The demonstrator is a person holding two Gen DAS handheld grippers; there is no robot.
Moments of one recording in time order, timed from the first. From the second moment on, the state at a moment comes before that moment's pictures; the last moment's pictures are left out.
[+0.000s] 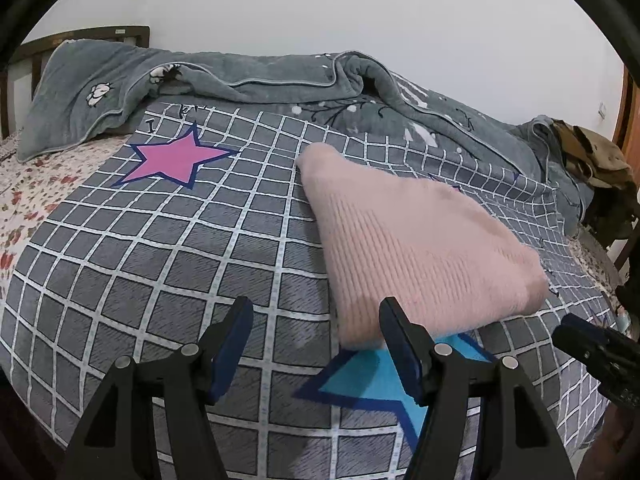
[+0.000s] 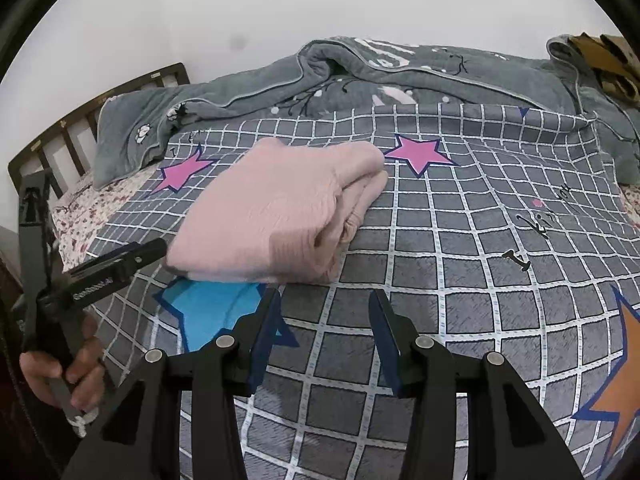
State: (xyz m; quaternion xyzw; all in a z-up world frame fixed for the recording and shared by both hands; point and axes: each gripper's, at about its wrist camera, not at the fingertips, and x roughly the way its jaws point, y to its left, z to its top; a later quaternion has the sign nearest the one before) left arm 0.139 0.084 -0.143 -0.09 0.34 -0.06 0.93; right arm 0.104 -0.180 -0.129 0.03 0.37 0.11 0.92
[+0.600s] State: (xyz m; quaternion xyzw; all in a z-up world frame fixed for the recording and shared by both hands) left arm 0.159 0.087 -0.148 -0.13 0.34 -0.11 0.92; right arm 0.159 -0.185 -0.145 0.14 0.33 0.16 0.92
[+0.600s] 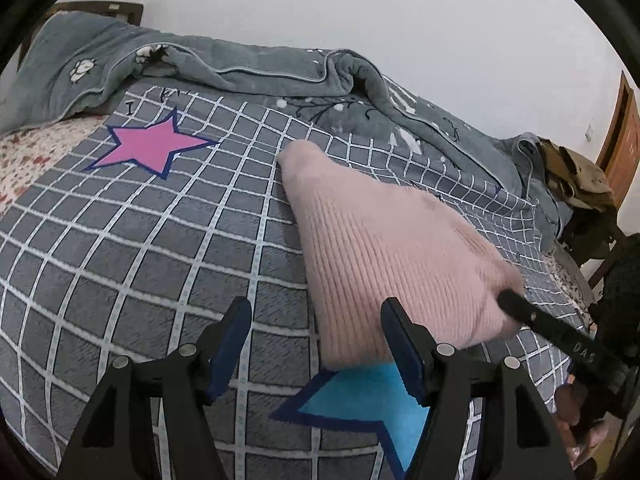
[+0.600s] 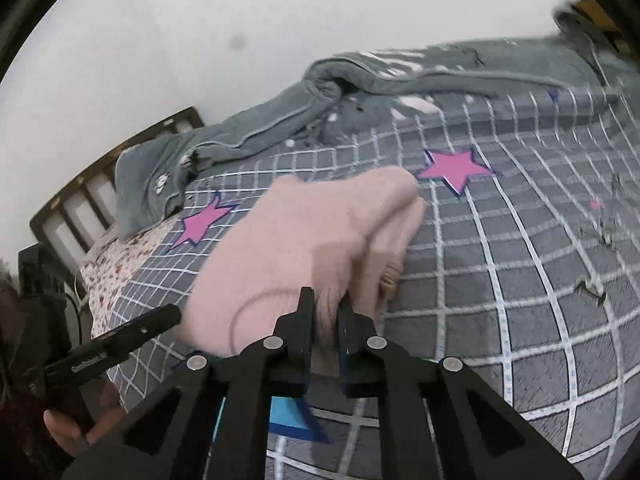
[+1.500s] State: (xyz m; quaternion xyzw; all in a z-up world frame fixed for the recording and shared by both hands) left arm 0.215 0.088 -0.138 -0.14 0.32 -0.12 0.93; right arm 0.232 -0.200 -0.147 0.13 0.34 0.14 0.92
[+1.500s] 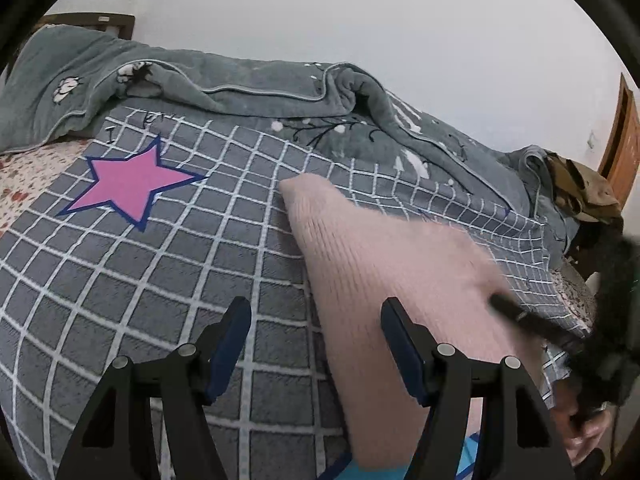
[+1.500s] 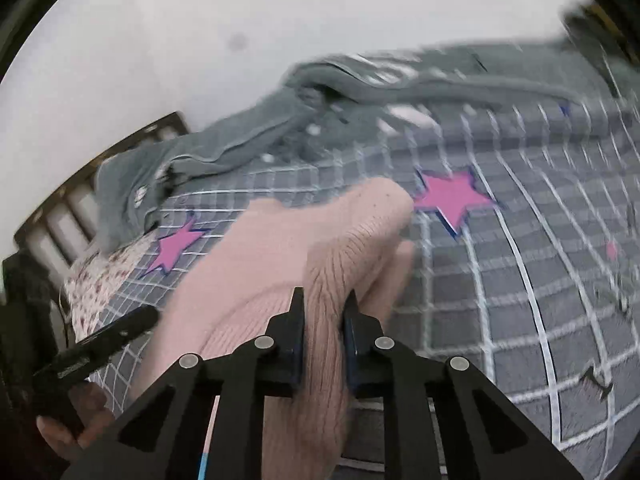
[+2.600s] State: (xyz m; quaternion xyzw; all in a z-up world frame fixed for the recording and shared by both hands) left arm 0.248 0.063 -0.146 -0.11 0.36 -0.12 0.92; right arm 0.252 -0.187 -0.166 0.06 0.33 0.05 0.94
